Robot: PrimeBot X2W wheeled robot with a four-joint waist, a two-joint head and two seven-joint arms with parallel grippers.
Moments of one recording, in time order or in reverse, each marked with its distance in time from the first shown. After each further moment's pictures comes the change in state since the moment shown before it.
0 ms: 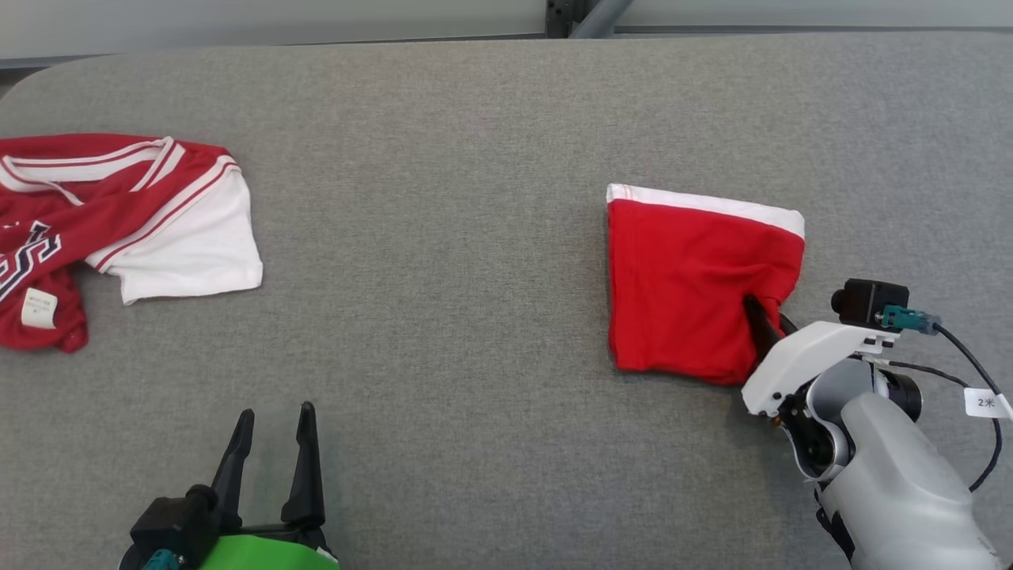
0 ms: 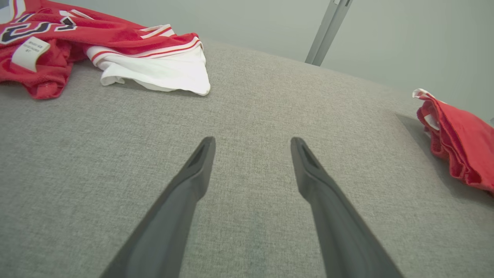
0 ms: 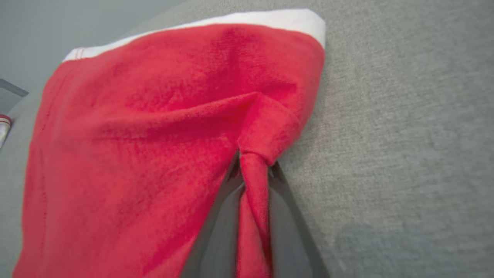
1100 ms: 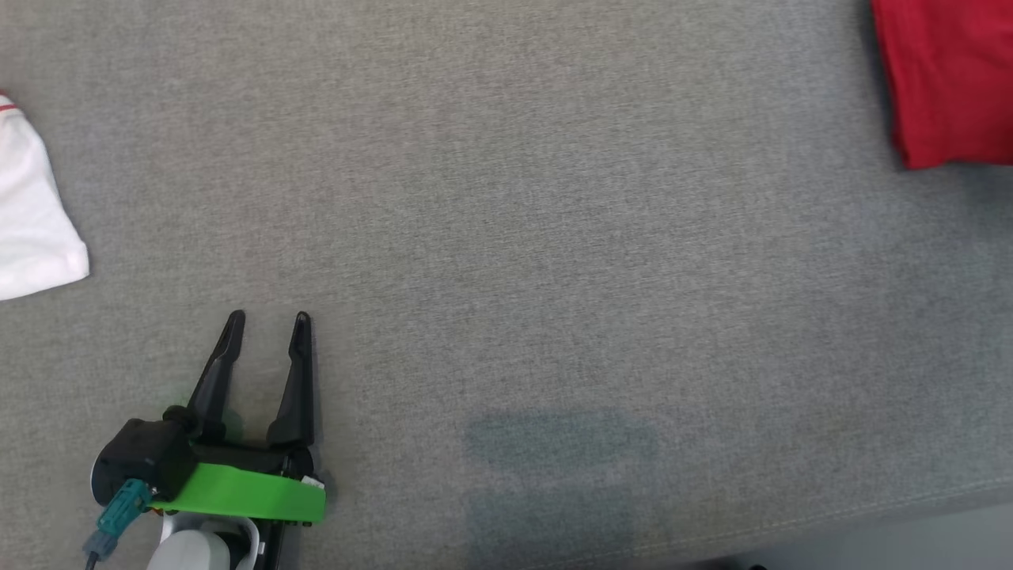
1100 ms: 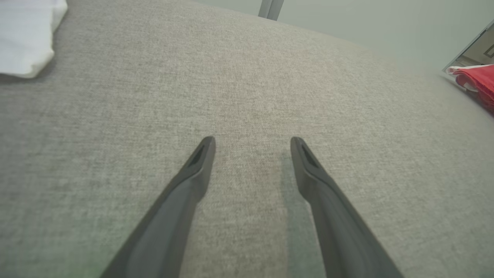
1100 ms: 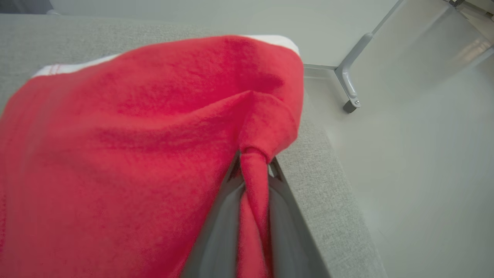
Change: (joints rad) left arm -0.140 0.087 -0.057 -0.050 -0.028 -0.003 -0.003; right arm -0.511 -0.415 0.094 0.312 -0.128 0.001 -0.086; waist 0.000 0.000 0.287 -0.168
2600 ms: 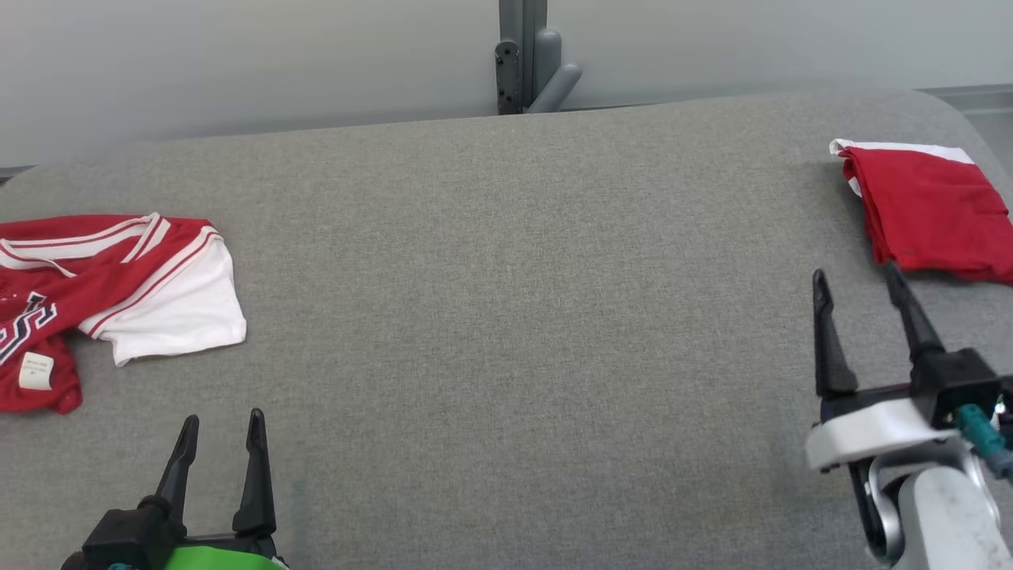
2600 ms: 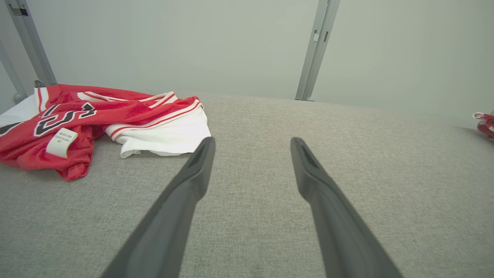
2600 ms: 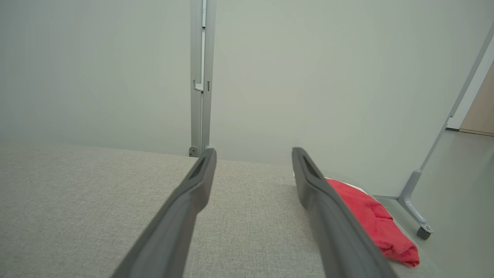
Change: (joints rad) left arm 0.168 -0.038 0.132 0.003 0.099 0.000 0.001; right arm 0.821 0.458 -0.349 -0.932 -0.467 0.000 -0.158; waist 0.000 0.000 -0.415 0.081
